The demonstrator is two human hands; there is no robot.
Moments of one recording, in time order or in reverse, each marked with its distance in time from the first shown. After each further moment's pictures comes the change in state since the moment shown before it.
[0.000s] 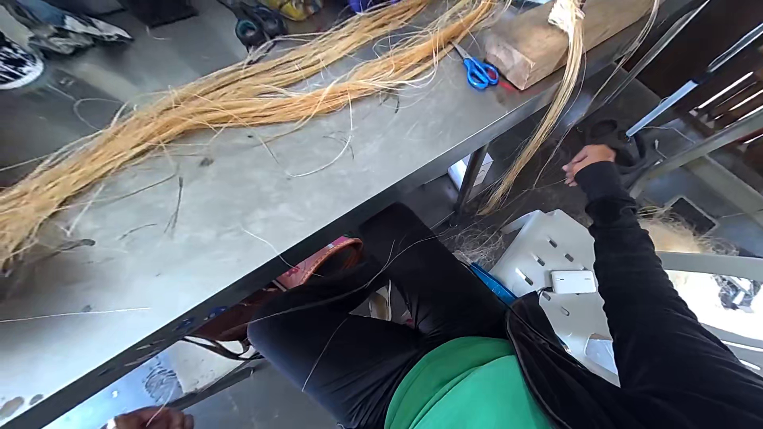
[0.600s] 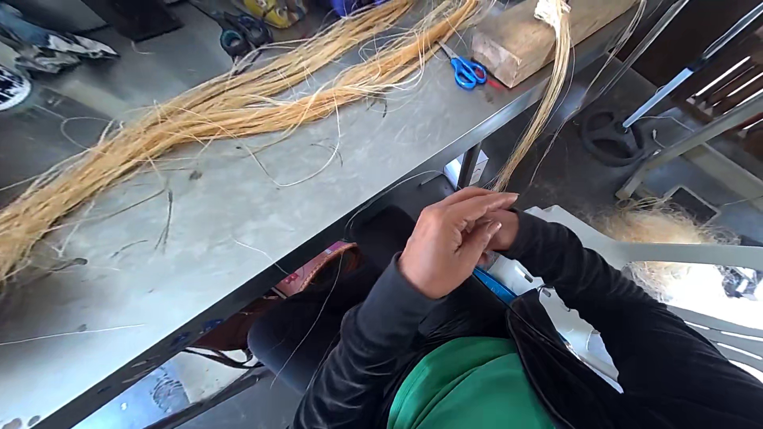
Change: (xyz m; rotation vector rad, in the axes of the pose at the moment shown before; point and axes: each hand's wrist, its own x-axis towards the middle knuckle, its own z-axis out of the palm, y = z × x) left_hand -0.073 0.084 0.340 0.021 -1.225 0.608; right_hand -0.173 -0.100 0.086 1.081 -1.169 -1.117
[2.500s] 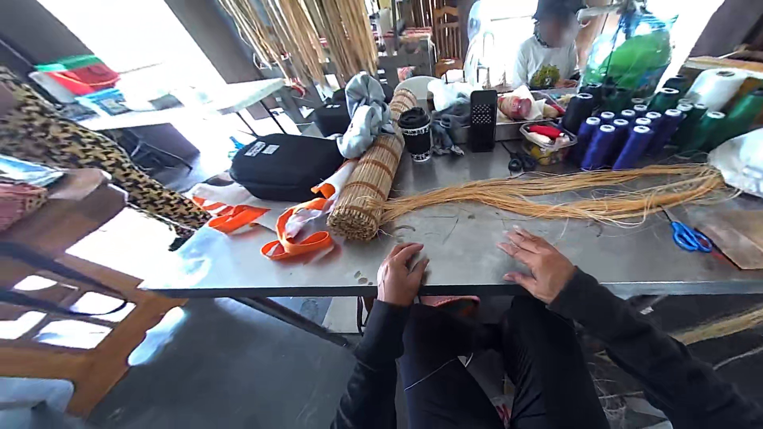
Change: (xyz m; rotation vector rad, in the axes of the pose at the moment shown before) left_hand -0.205 -0.011 -0.218 0.844 0.889 -0.506; right_hand 0.204 -0.023 0.082 -1.336 -0.114 -0.136
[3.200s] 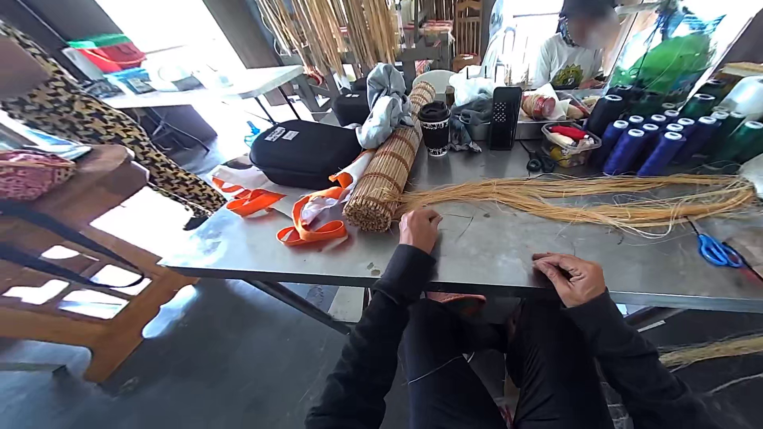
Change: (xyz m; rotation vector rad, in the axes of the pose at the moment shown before) left_hand 0.083 0.019 0.002 0.224 -0.127 -0.145; right_hand -0.023 0.026 0.036 0.299 0.543 -0.004
